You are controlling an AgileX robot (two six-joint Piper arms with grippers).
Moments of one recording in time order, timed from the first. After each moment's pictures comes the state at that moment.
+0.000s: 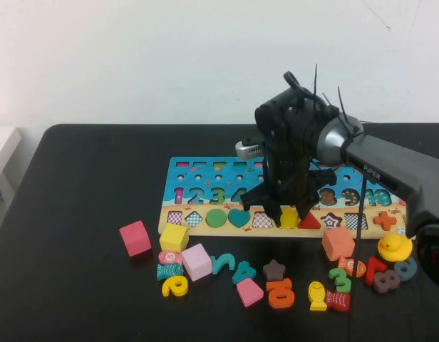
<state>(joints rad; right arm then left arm) 0.56 2.47 -2.16 -0.12 1.27 0.34 -0.10 -0.01 0.02 -0.01 0.36 0.01</state>
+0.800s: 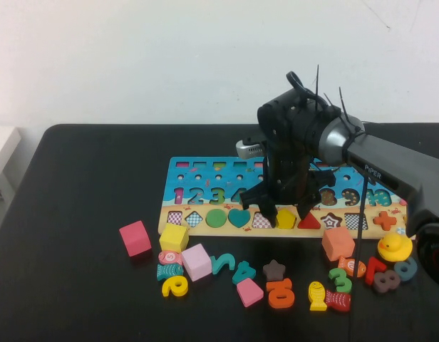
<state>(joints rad) 0.55 2.48 -2.17 -0.10 1.26 0.33 -0.10 -0.01 0.02 -0.01 0.36 0.01</state>
